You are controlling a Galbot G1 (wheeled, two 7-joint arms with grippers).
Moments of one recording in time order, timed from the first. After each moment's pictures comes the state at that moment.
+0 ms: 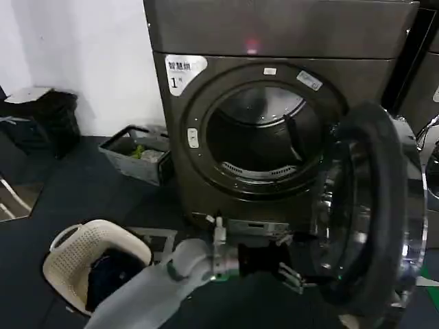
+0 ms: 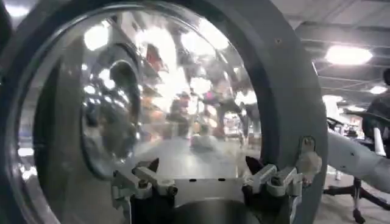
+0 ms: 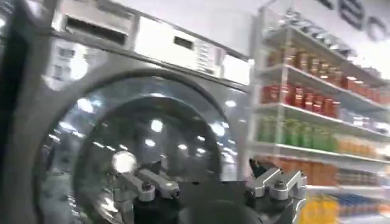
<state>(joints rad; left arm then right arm) 0.60 -1.17 0.35 -1.73 -0.76 0.11 0.69 -1.53 1.11 1.81 1.81 0.52 -0.23 -0.32</state>
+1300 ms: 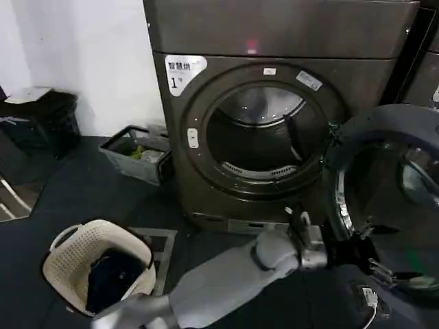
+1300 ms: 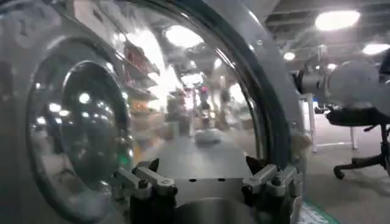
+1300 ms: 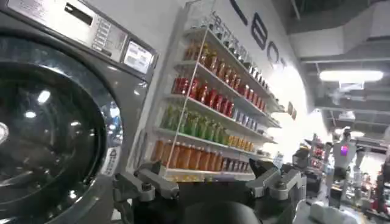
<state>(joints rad) 0.37 -1.59 0.58 -1.36 -0.55 -0.01 0.50 -1.62 1.11 2.00 1.78 0.47 -0.20 -0.25</state>
